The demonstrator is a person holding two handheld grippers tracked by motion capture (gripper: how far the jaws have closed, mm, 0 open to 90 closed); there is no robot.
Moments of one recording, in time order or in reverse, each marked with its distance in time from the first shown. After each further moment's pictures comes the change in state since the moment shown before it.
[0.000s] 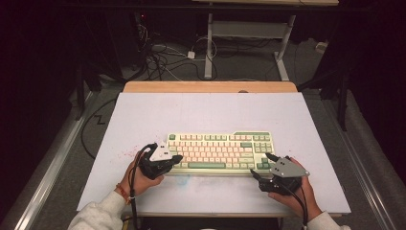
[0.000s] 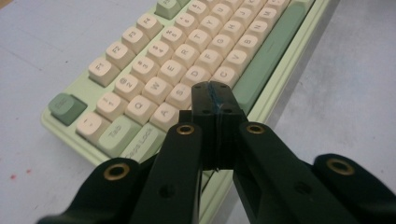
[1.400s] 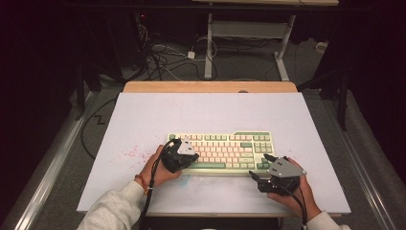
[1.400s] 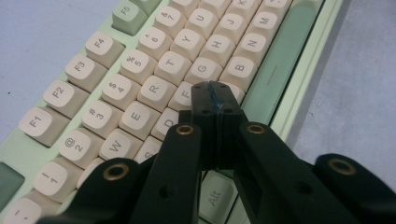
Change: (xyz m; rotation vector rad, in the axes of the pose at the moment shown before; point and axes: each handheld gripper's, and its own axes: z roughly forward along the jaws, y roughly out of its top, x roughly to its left) left arm -0.005 0.032 0.045 0.097 -0.041 0.066; right arm 0.002 0.000 0.003 0.021 0.019 -0.017
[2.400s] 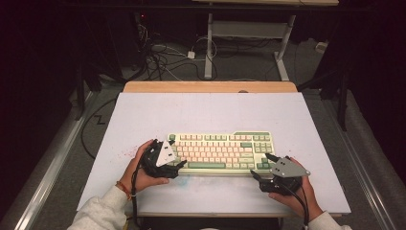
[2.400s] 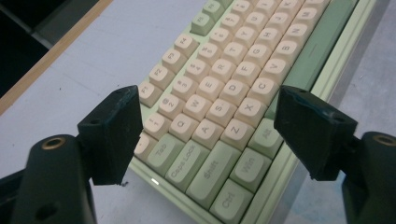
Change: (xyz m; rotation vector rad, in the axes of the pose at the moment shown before) left arm -0.004 -0.036 -0.043 -0.102 0.243 0.062; right arm -0.003 0.001 -0.005 -0.022 -0.001 0.016
